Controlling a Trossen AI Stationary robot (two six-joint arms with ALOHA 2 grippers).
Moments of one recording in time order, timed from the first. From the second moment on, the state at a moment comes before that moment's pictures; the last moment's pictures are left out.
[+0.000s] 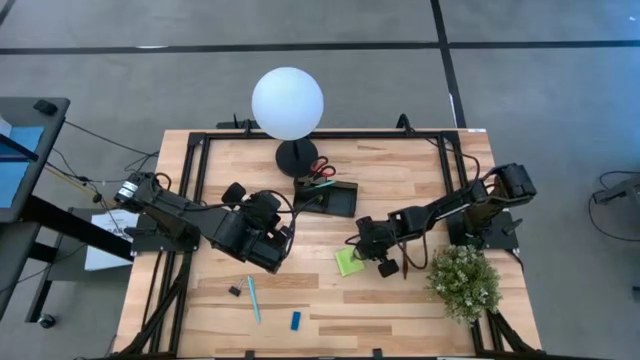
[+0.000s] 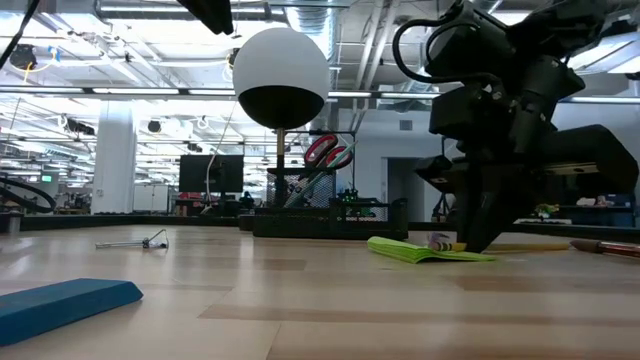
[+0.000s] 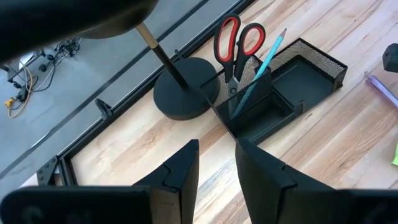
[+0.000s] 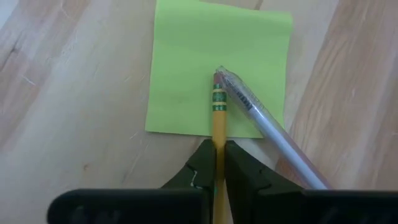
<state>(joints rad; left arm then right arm) -0.41 1.66 1.63 -1.55 -0.90 -1.20 0.18 1.69 0.69 -0.14 -0.11 -0.29</state>
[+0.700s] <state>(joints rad) -0.41 1.66 1.63 -1.55 -0.98 -1.19 0.15 1.37 0.68 0.20 -0.29 -0.35</state>
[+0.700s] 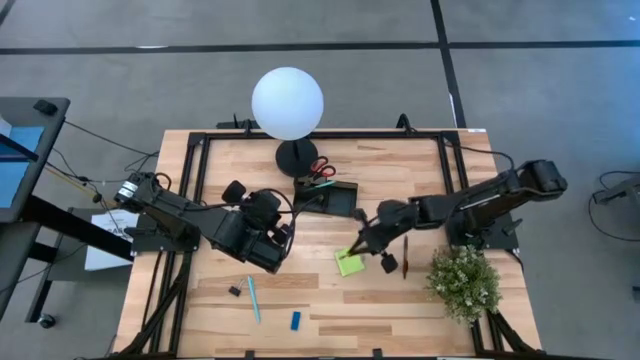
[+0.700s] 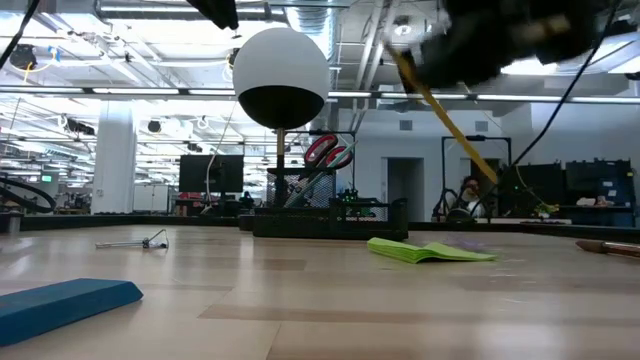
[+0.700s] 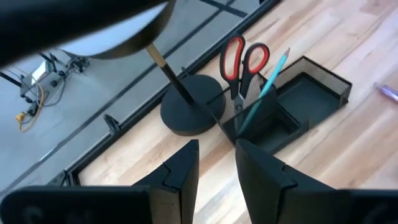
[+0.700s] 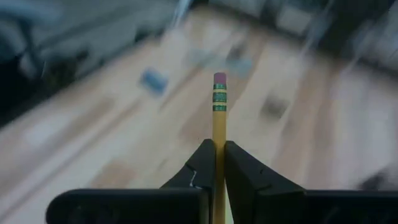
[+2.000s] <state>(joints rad) -0.46 1.45 1.63 -1.57 -1.33 -1.03 -0.34 2.12 1.04 1.54 -0.53 -0.03</state>
